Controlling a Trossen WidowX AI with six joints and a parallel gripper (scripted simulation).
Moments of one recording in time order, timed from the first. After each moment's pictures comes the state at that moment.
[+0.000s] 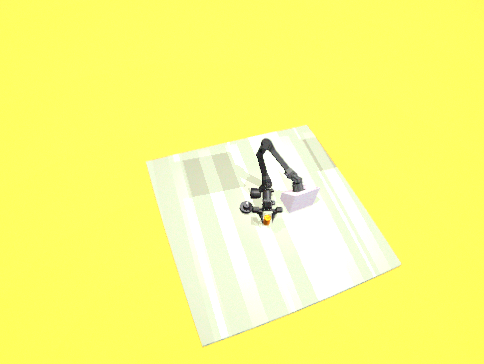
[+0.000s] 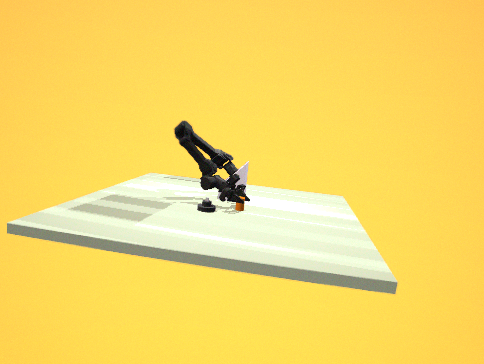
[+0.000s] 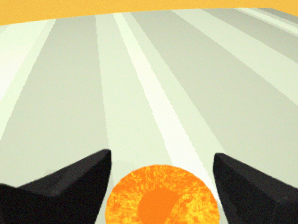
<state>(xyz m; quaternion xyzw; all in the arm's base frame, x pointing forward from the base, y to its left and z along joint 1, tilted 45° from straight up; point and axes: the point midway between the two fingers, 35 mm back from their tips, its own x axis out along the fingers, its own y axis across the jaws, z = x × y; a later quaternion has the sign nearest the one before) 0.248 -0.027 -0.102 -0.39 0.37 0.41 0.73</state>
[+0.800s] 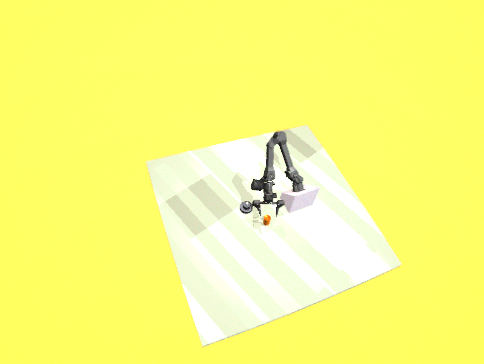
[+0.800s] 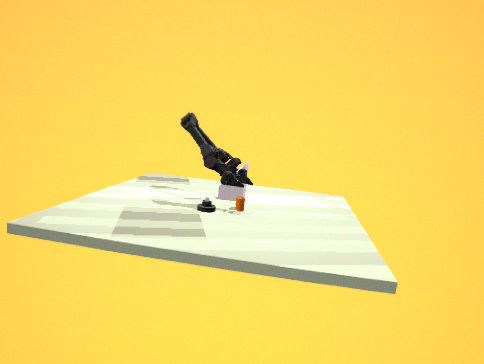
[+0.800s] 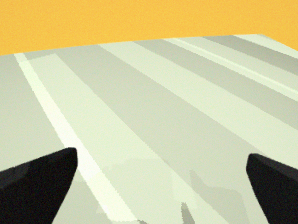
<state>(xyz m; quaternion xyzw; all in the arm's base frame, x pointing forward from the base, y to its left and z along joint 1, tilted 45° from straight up) 0.259 0.028 -0.046 -0.39 0.36 0.42 0.73</state>
